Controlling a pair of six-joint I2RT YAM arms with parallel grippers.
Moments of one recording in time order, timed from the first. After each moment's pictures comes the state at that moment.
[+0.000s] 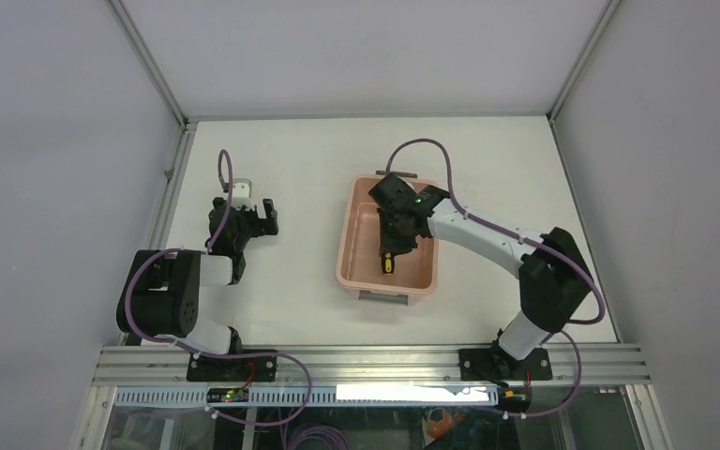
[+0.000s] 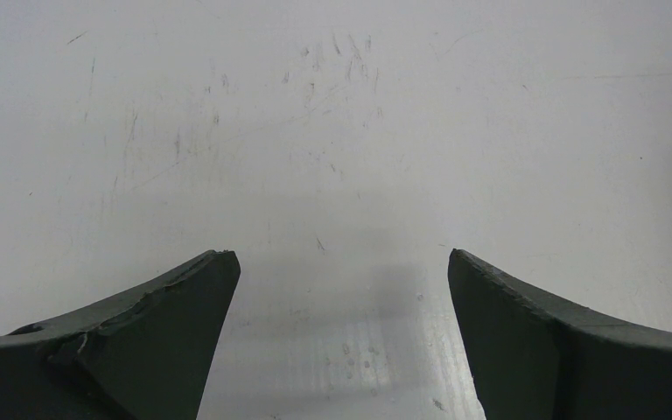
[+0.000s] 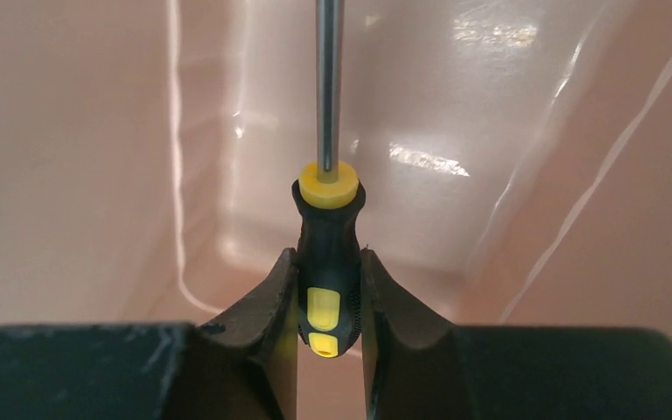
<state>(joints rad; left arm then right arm) -0.03 1.51 0.36 0.81 -0.01 -0.04 0.80 1.60 1.26 -0.81 0.07 0.69</state>
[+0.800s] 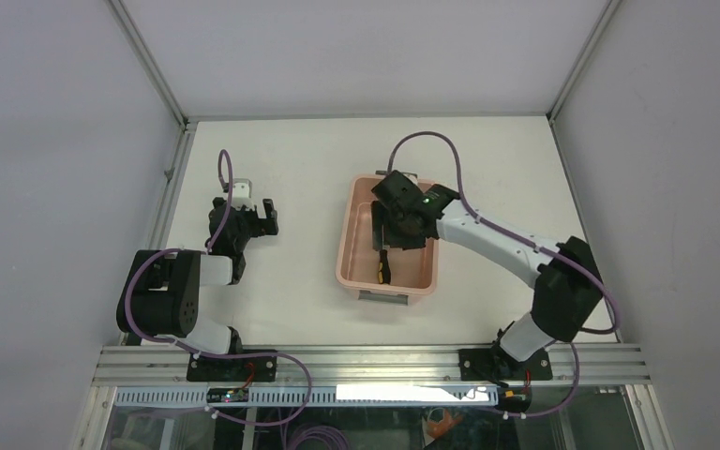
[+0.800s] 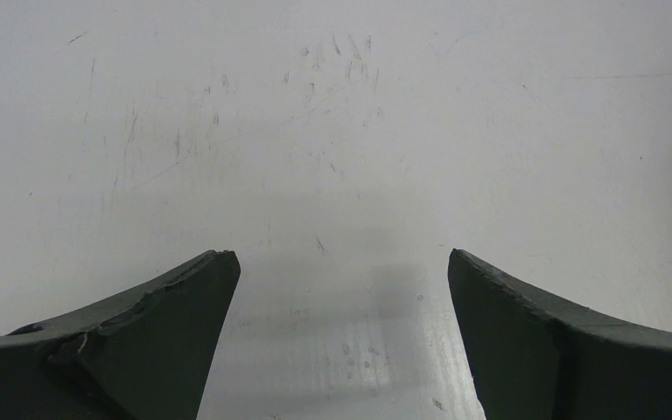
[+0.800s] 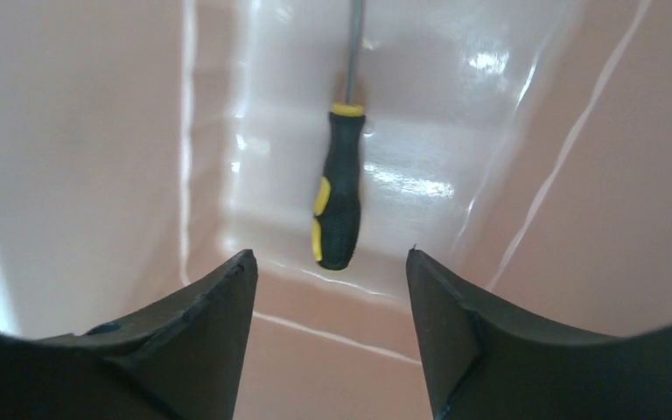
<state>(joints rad) -0.03 1.51 0.36 0.81 -0.01 -0.04 0.82 1.59 1.26 -0.84 0.14 0.69</state>
